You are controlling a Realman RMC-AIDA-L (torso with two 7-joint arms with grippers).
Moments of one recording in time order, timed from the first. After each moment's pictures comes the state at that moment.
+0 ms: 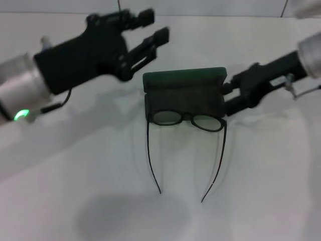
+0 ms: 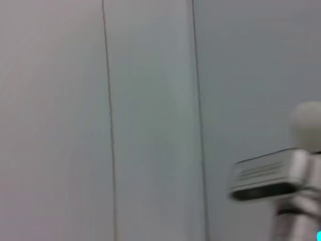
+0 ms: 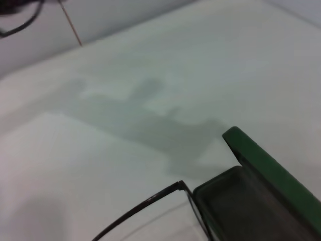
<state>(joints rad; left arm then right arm) -0.07 -2.09 1.42 1.30 1.21 1.20 -1.33 0.87 1.96 -1.17 -0.76 -2.11 -1.45 1.90</state>
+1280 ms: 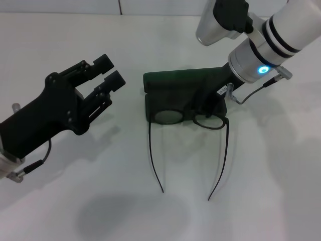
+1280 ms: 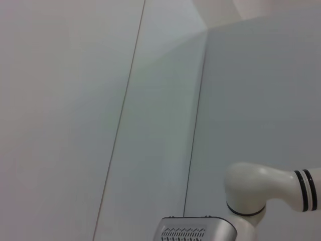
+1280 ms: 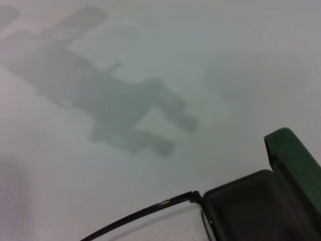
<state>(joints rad) -0.16 -2.09 1.20 0.61 1.02 1.72 -1.03 1.15 2.03 -1.44 -0.46 -2.14 -1.17 1.95</state>
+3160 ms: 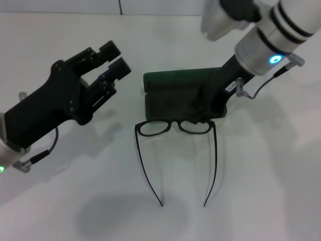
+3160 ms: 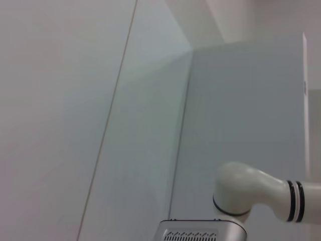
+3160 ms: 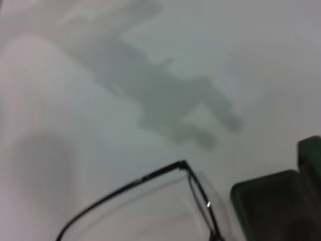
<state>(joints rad) -0.26 -2.08 1.19 0.50 0.99 1.79 -1.01 1.11 2.02 -1.41 -0.70 -2.24 -1.38 2.00</state>
